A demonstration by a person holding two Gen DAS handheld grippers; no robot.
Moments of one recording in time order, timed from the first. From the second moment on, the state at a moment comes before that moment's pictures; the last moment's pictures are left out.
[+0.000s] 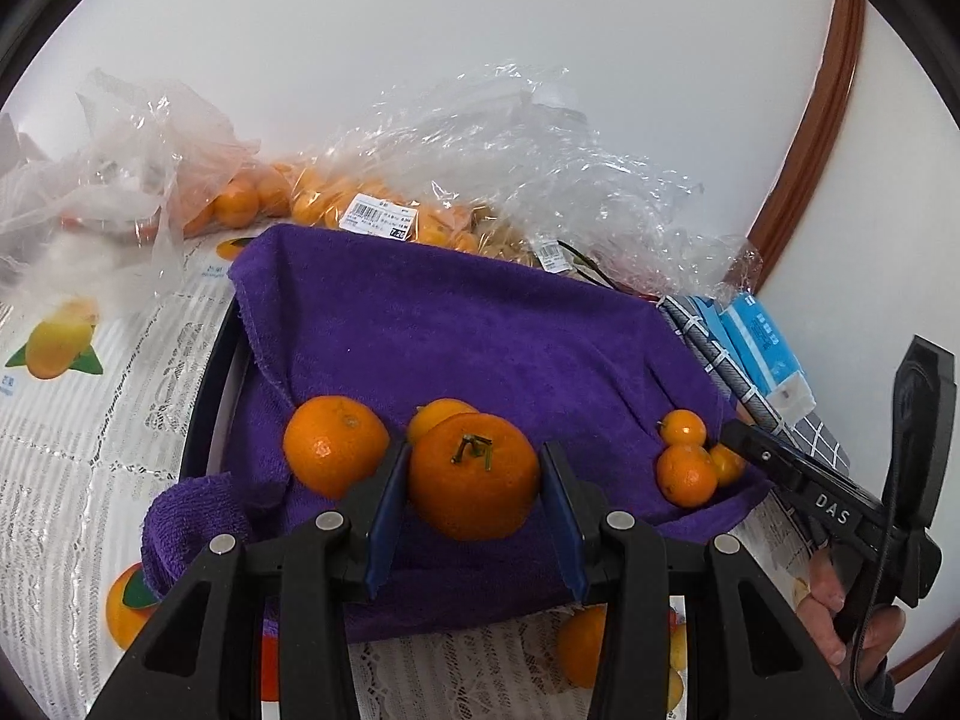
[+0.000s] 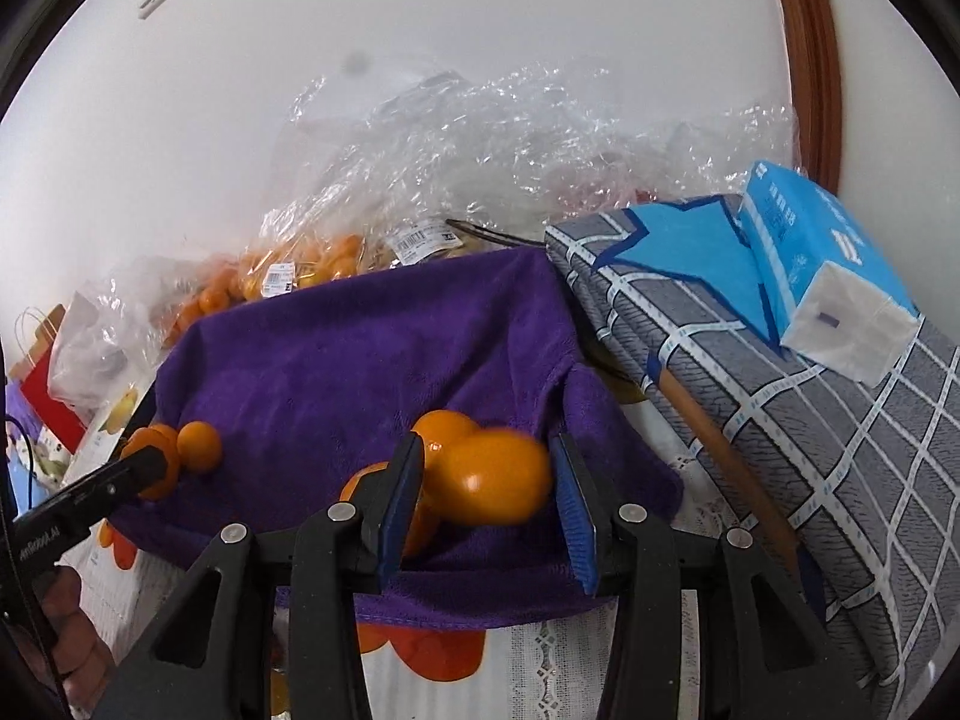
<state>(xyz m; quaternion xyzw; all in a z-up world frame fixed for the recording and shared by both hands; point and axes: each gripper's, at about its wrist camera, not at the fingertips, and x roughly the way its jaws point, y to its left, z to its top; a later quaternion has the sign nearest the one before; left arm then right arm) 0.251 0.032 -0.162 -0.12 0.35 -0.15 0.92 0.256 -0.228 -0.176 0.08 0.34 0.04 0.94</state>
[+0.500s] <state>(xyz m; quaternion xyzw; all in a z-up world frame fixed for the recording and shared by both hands) 0.254 0.028 -0.165 -0.11 0.36 -0.15 0.92 0.247 -0.223 -0.166 0.06 0.32 0.03 0.95</state>
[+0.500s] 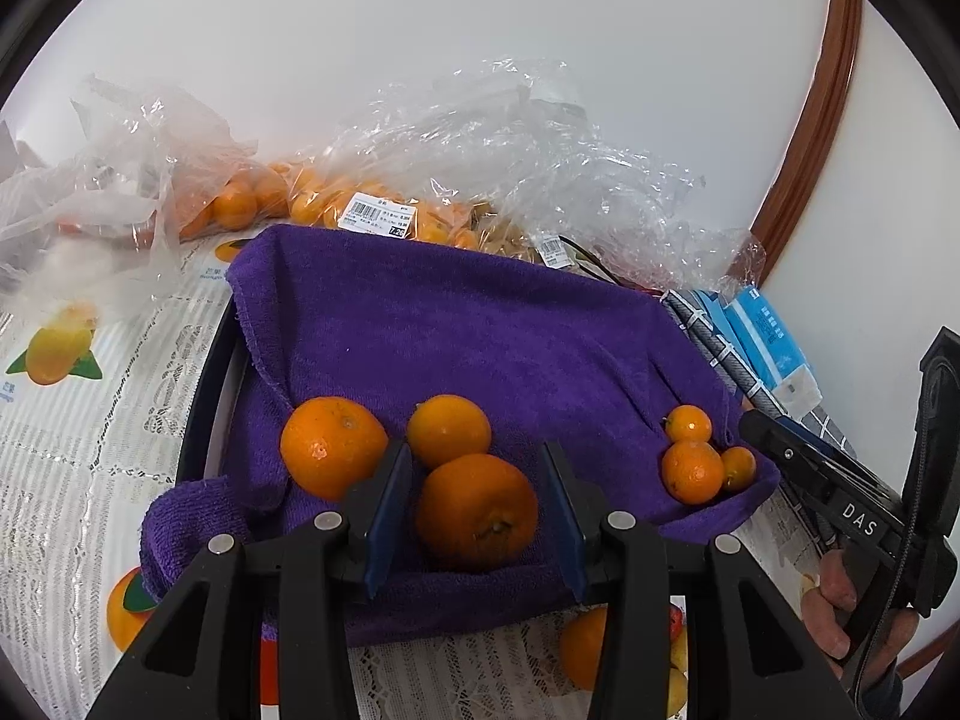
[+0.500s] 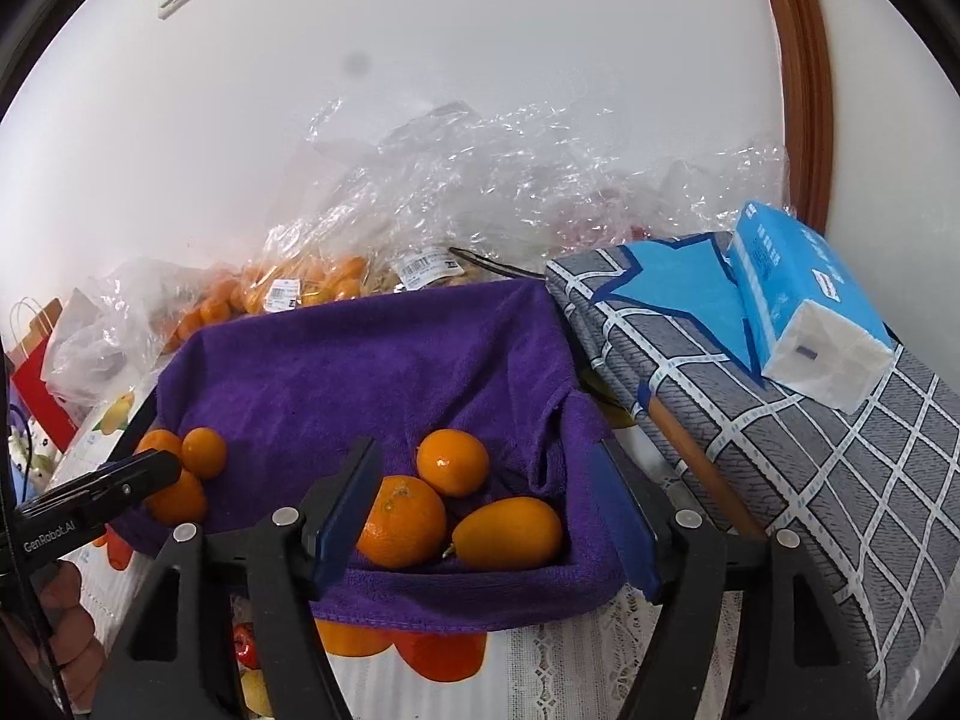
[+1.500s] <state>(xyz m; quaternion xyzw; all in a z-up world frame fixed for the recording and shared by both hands) 0.242 0.033 -0.151 -0.13 0.33 -0.17 0.92 0.189 -0.175 -0.179 0.05 0.38 0.10 0.92</state>
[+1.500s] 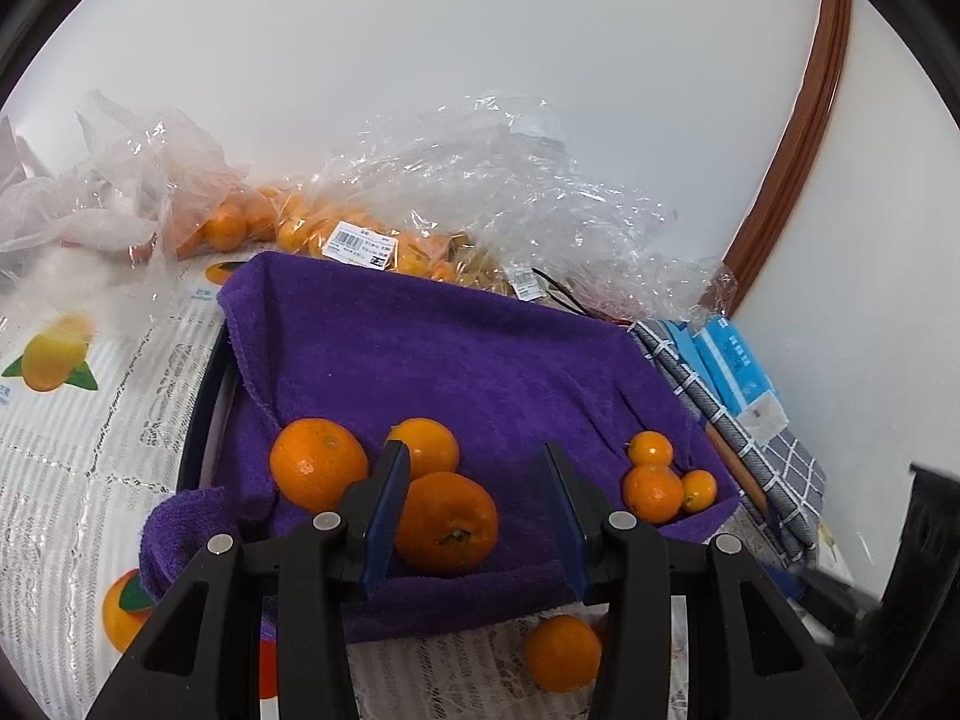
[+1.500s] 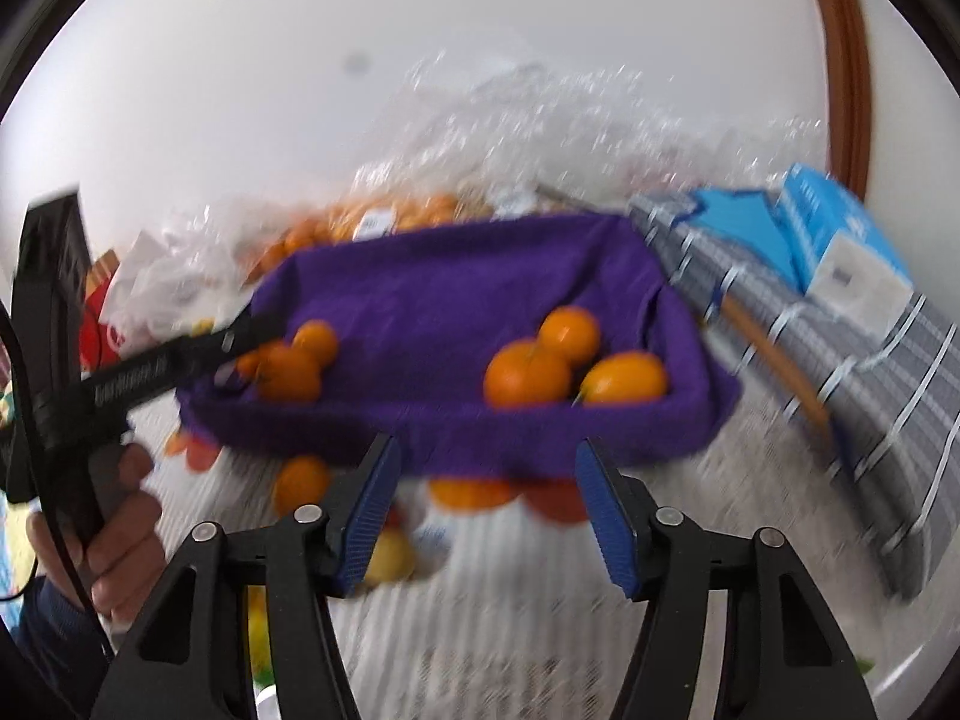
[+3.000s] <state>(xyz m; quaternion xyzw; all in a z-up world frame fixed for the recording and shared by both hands) 0.218 0.014 -0.143 -0.09 0.31 -0.23 0.92 0.160 -0.217 -0.195 0.09 0.37 -0.01 0.93</state>
